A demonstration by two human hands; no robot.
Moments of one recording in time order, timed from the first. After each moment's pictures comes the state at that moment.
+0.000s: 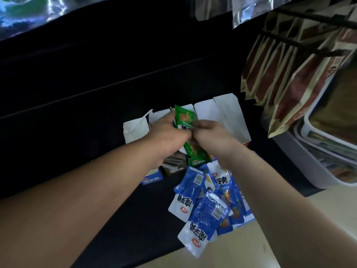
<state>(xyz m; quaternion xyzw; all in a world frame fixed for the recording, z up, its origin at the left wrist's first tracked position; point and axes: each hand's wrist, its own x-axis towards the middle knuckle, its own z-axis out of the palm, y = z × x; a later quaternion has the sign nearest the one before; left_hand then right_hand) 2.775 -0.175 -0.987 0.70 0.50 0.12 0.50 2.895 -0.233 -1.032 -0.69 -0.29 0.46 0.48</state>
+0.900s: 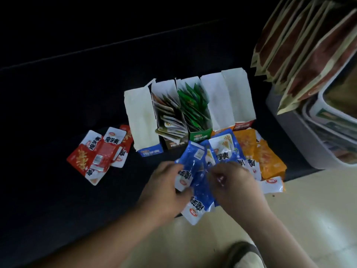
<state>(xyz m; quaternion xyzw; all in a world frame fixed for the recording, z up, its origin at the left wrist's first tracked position) 2.675 -0.271 -1.104 0.80 0.47 0.02 0.37 2.842 -0.371 -1.106 -0.82 -0.47 0.19 0.28</state>
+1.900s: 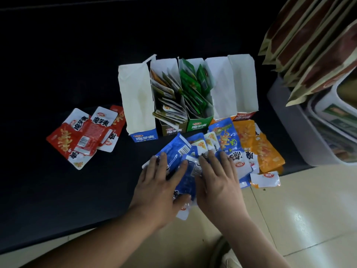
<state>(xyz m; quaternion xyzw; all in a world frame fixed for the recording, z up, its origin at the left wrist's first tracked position) 2.657 -0.291 -1.167 0.90 0.38 -0.13 0.14 2.818 -0.382 -1.173 -0.81 -0.56 0.08 0.18</state>
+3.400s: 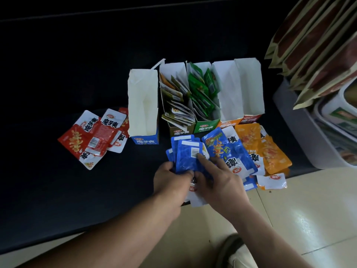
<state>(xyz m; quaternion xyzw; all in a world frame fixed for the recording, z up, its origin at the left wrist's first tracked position) 2.701 -0.289 -1.135 0.40 0.67 0.17 0.61 2.820 -0.362 -1.170 -0.81 -0.52 0.15 0.22</state>
